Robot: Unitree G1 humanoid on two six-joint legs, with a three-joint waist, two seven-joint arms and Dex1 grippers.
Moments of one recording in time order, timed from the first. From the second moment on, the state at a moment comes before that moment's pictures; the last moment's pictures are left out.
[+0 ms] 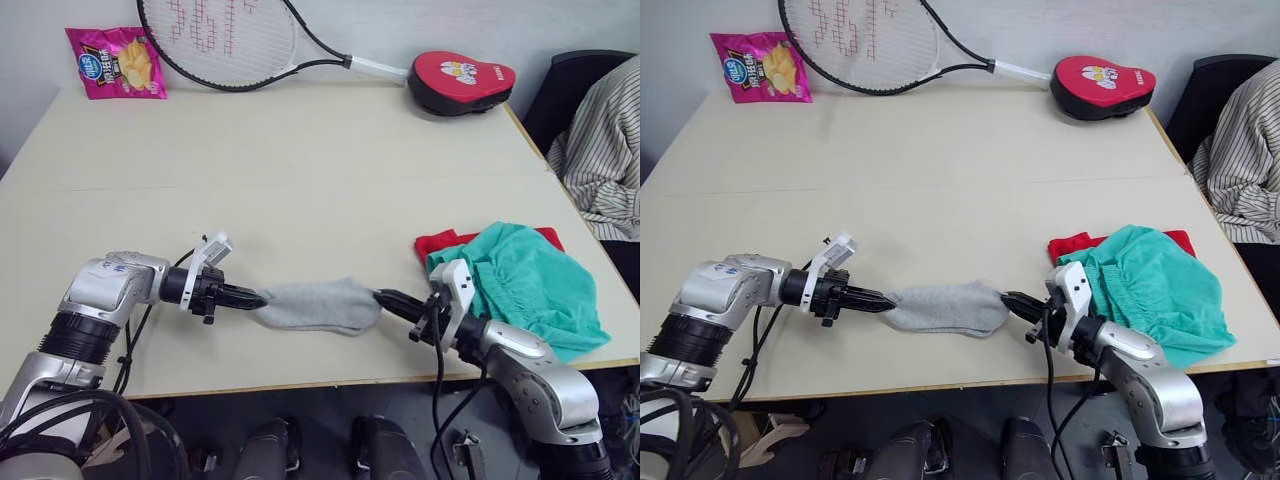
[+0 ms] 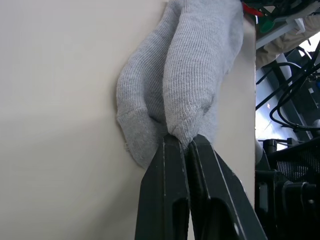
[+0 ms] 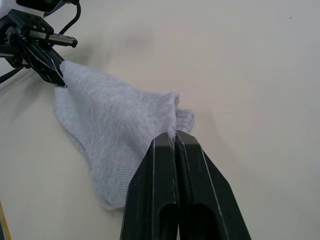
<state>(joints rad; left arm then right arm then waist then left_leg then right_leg) -0.63 0.82 -0.22 0.21 -0.49 0.91 -1.25 -0.08 -0.42 -0.05 -0.42 0.52 0.66 0.70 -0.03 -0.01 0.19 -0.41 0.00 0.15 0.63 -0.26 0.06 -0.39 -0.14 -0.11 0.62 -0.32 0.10</state>
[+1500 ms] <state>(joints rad) -0.32 0.50 -0.11 0.06 -0.22 0.21 -0.89 -0.23 -0.44 0.25 -0.11 0.20 0.21 0.72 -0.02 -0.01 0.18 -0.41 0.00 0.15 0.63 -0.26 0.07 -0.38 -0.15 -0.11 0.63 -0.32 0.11</state>
